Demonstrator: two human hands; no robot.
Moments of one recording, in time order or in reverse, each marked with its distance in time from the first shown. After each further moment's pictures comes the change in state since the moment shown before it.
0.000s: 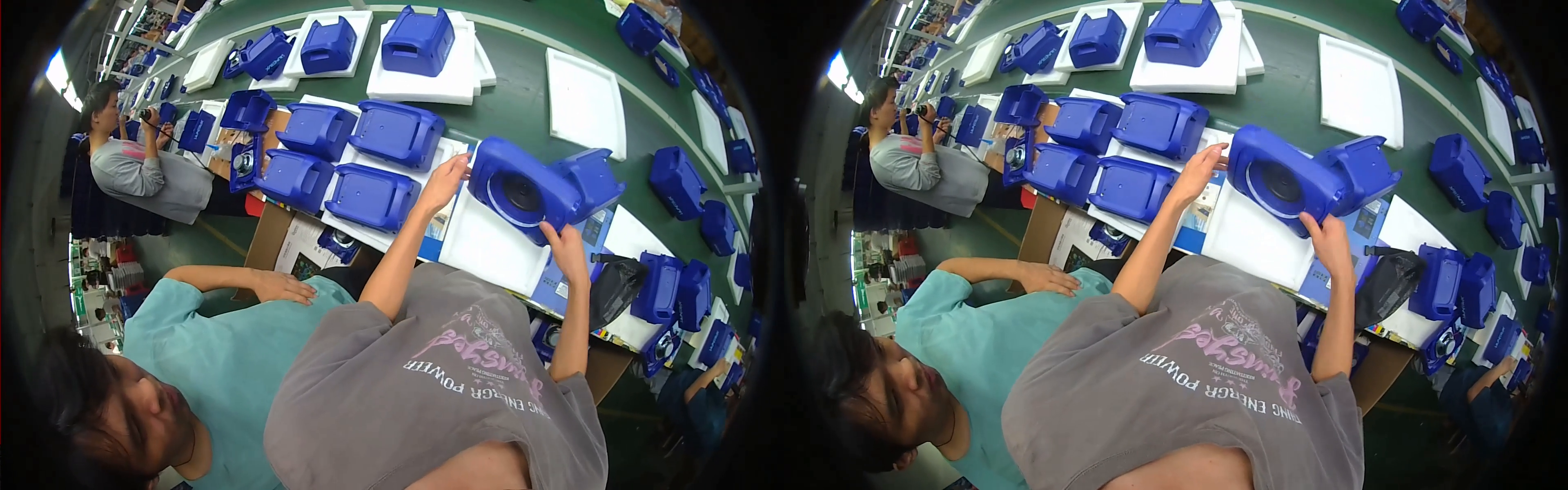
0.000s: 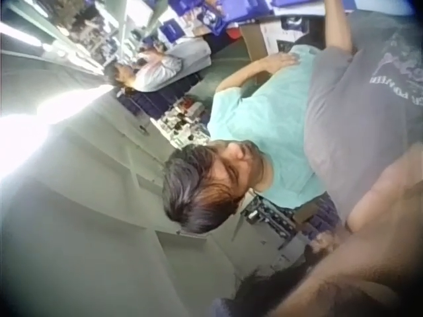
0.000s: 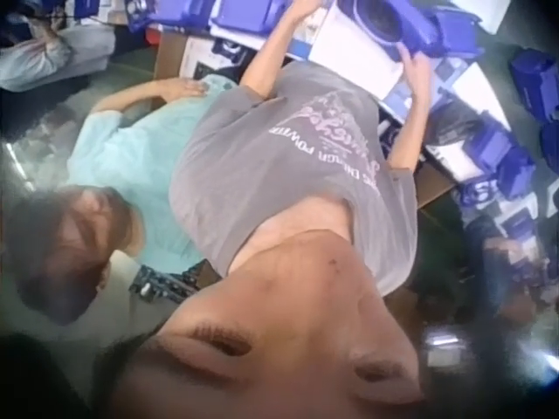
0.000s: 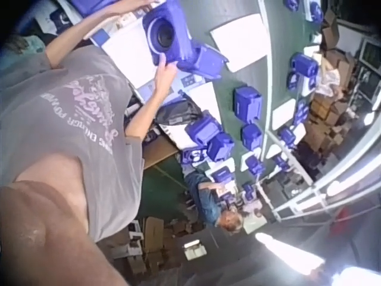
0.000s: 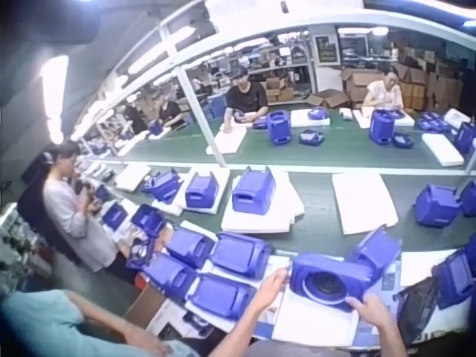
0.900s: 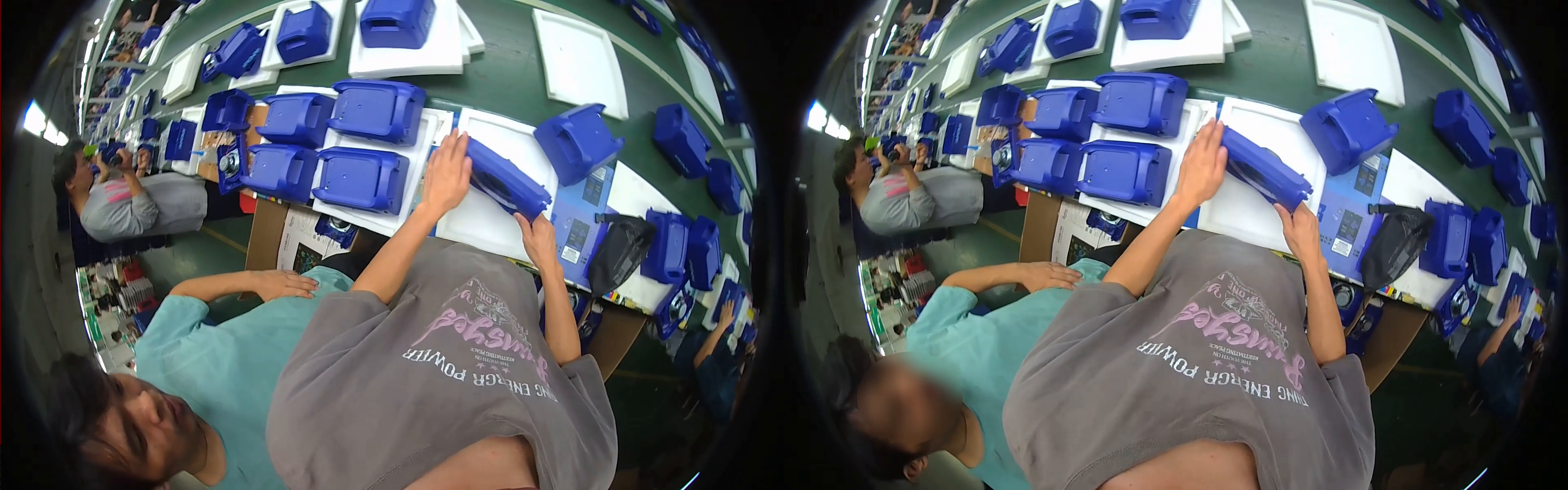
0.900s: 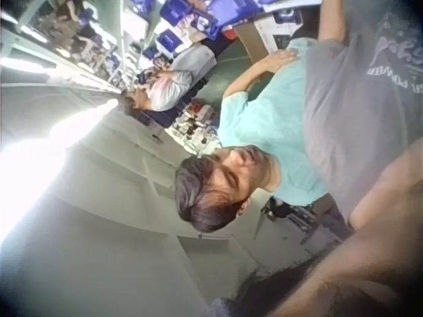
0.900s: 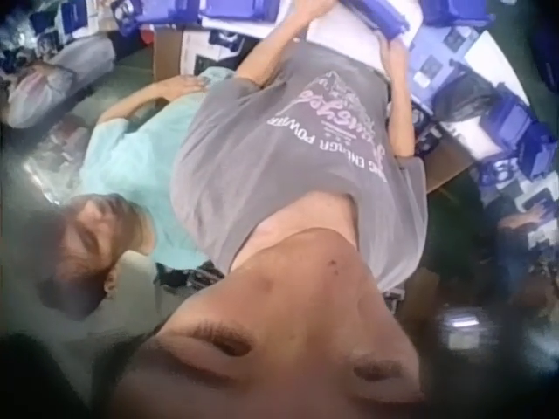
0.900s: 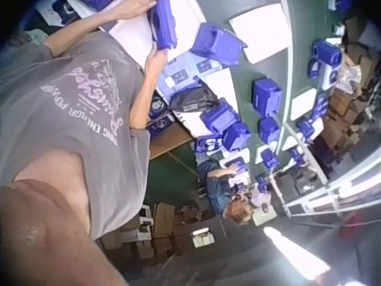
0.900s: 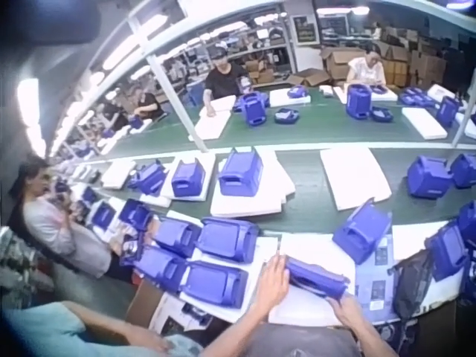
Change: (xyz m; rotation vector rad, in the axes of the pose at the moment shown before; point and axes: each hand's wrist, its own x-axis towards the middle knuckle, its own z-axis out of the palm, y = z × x) left_hand -0.012 -0.049 0.043 0.916 0.375 0.516; right_hand -0.044 0.035 0.059 -0.227 0.052 0.041
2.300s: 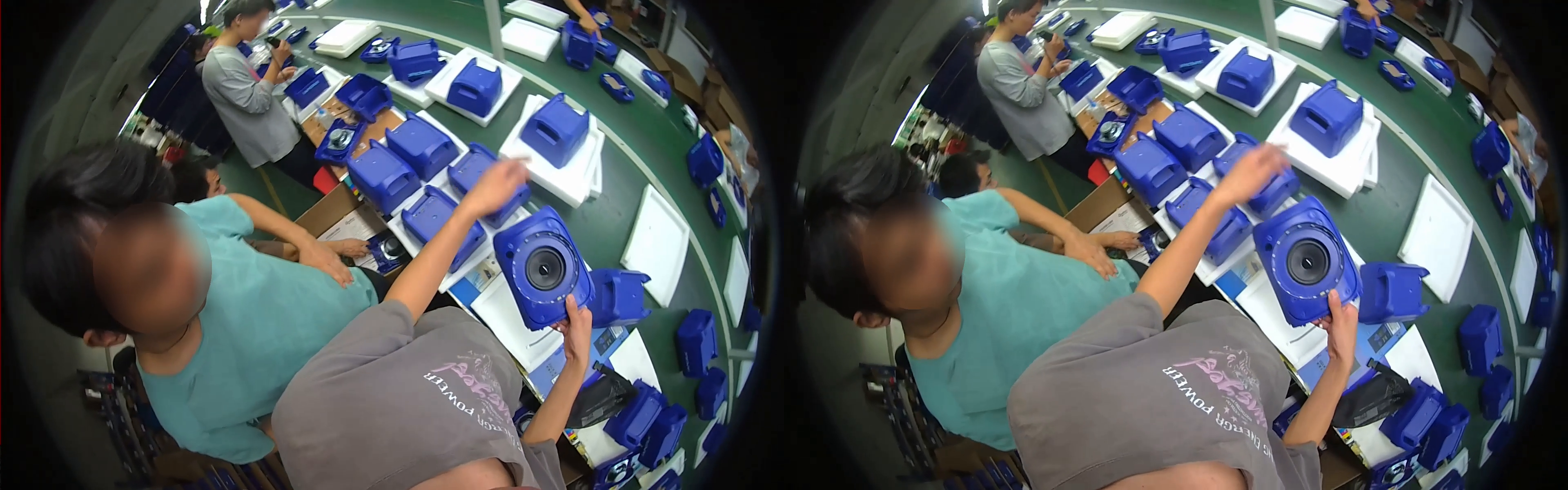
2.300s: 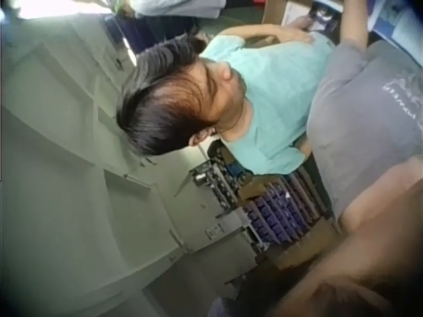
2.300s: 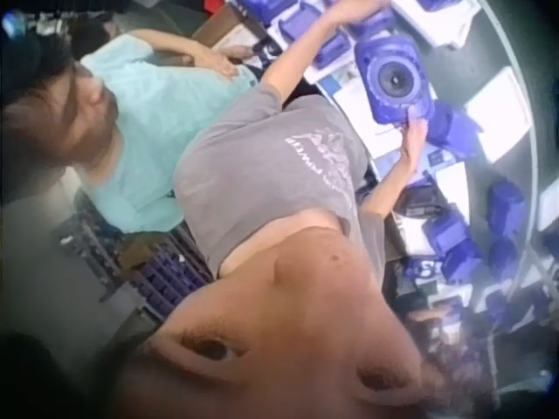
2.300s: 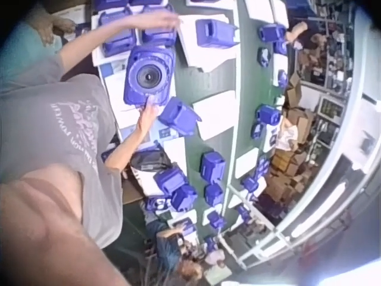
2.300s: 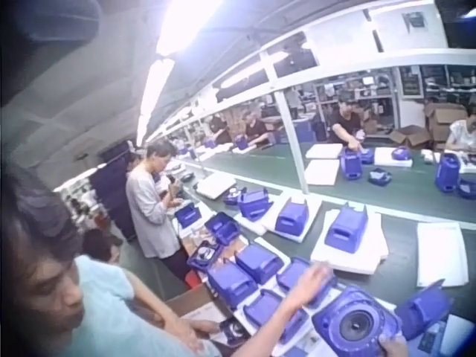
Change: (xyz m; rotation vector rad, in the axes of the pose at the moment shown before) left_hand 0.083 -0.033 -0.157 -0.570 0.186 -0.116; right_hand 0.052 -0.065 -0.057 0.844 -0.421 0.254
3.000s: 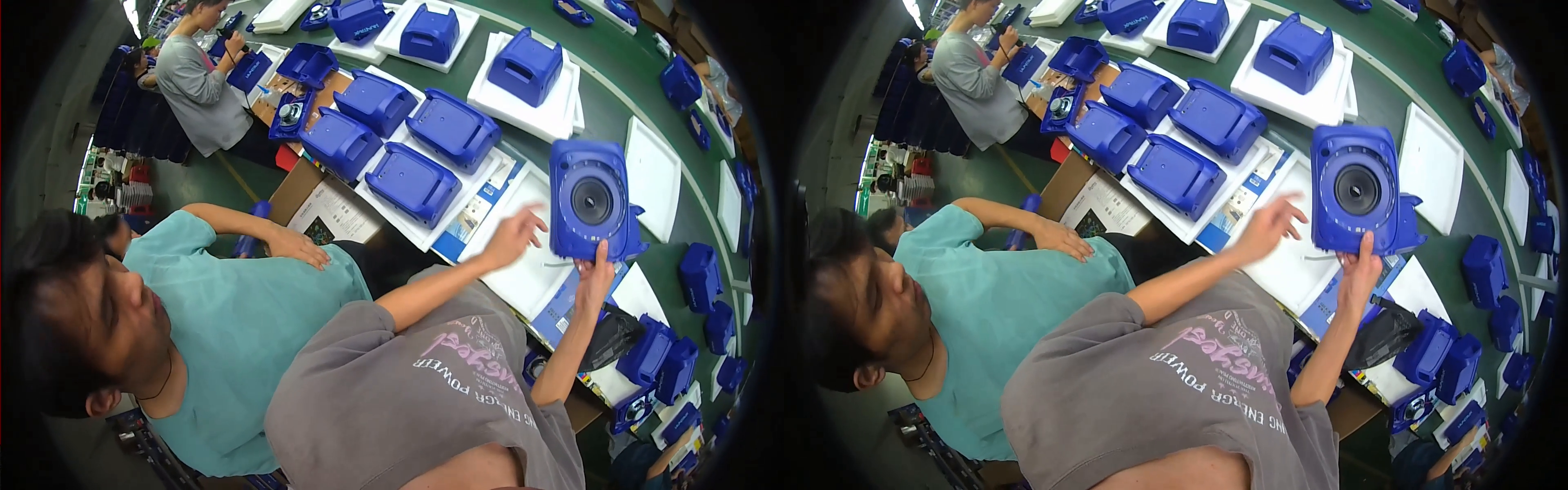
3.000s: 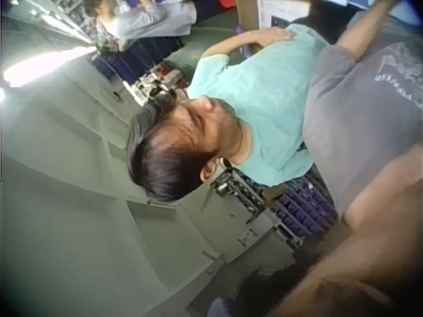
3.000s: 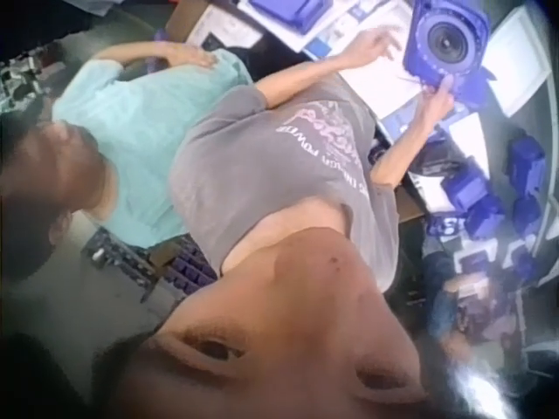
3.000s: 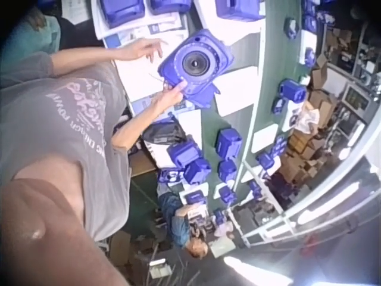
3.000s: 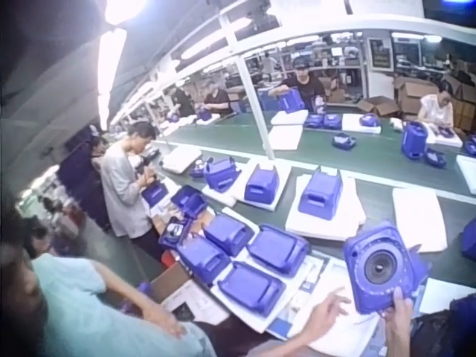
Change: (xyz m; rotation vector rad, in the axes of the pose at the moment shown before) left_hand -0.128 0.015 0.145 -0.435 -0.157 -0.267; right_hand 0.000 -0.022 -0.003 0.337 0.540 -0.193
